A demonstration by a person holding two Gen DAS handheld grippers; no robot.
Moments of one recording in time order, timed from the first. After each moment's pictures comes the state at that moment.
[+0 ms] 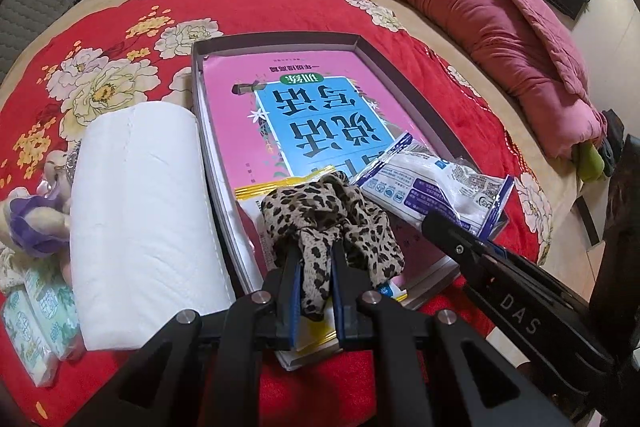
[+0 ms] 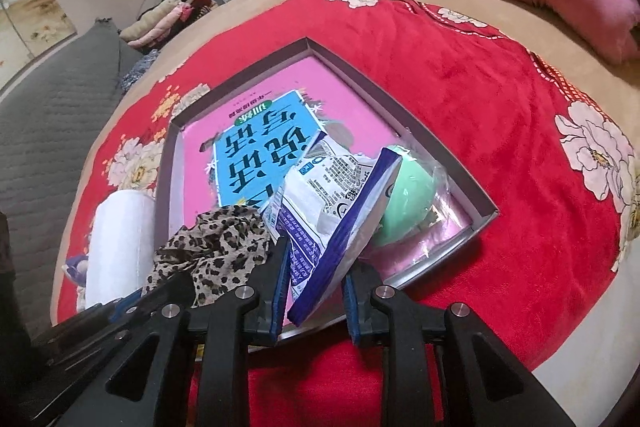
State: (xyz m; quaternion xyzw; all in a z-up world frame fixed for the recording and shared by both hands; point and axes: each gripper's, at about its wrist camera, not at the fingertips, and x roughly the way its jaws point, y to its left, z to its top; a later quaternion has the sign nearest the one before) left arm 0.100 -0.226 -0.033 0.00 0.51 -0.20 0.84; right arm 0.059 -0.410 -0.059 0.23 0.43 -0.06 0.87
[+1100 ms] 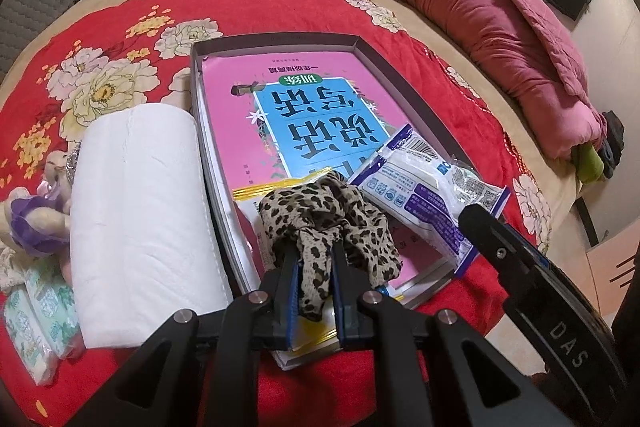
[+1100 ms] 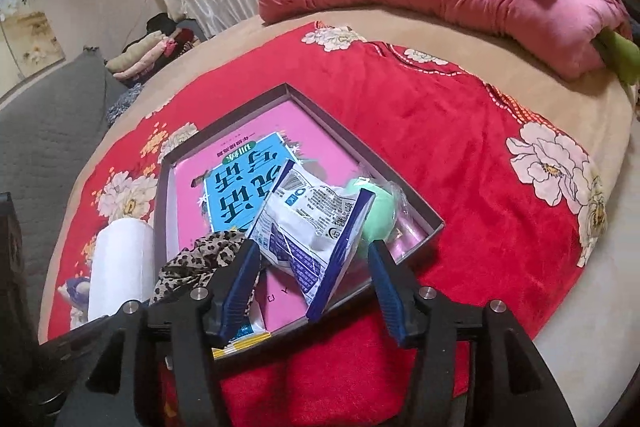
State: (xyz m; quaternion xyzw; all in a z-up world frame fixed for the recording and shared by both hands) left arm 0.101 -0.228 -0.032 -0.01 0.51 -0.20 0.84; right arm 0.031 -0.411 -0.032 0.23 0.38 -0.12 0.89
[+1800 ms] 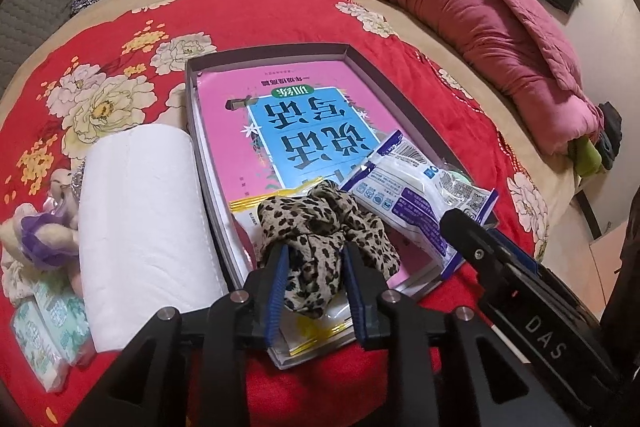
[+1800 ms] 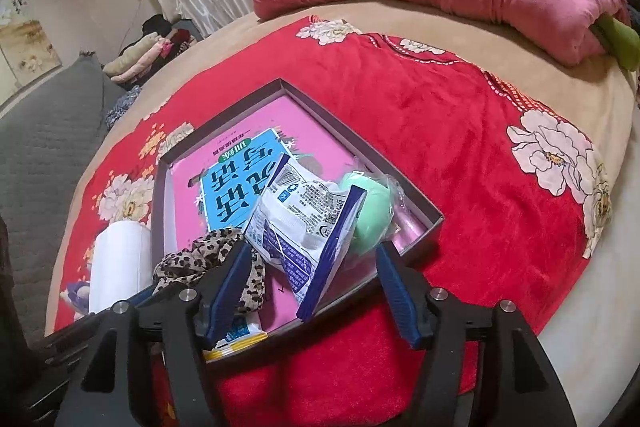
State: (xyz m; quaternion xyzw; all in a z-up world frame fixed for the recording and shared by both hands) left arm 0.097 -0.232 -0.023 0.01 0.50 -0.21 0.84; right arm 0.033 -0.414 -0.038 0.24 0.38 -0.11 0.89
